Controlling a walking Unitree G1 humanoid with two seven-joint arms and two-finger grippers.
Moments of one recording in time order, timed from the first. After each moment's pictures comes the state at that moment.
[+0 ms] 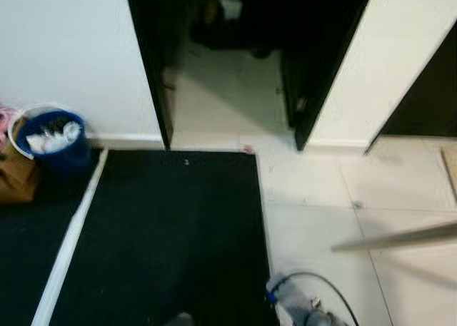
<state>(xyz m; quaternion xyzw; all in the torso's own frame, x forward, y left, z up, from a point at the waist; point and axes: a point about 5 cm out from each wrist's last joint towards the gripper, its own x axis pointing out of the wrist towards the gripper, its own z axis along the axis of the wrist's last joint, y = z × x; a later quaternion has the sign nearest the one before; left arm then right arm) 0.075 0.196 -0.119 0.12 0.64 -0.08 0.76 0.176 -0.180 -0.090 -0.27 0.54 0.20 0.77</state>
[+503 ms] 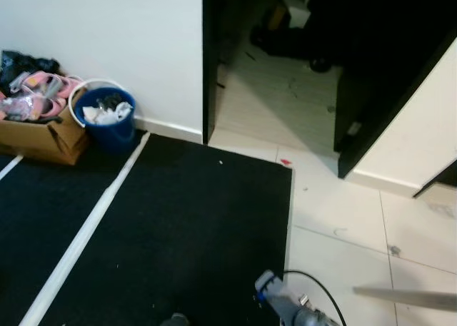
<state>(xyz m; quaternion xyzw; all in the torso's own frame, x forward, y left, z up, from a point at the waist) 0.078 0.196 -0.118 0.13 0.63 -0.09 0.76 0.176 -0.176 -0.090 -0.27 0.54 0.20 0.77</state>
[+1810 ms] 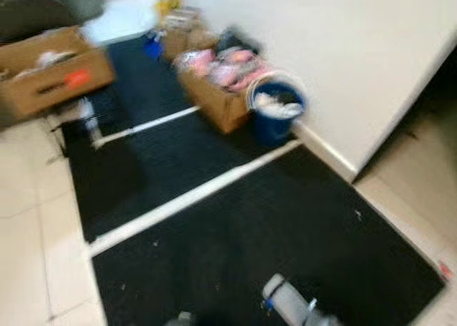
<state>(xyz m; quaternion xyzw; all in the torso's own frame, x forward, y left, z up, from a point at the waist) 0.078 0.198 -0.118 0.12 0.62 -0.07 0.77 0.177 -0.167 -0.090 -0.27 0.53 0.22 0.77</state>
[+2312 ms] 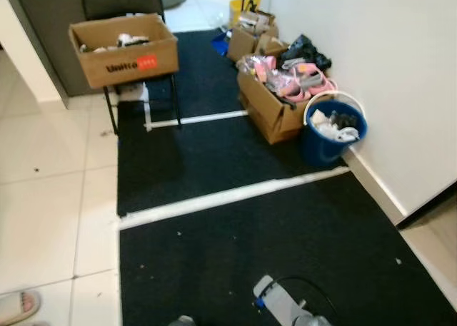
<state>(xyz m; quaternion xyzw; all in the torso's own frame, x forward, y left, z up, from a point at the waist) 0.074 0.200 -0.119 0.12 0.61 -0.02 0.78 0.173 -0.174 -0.092 -0.27 0.54 0.22 0.76</state>
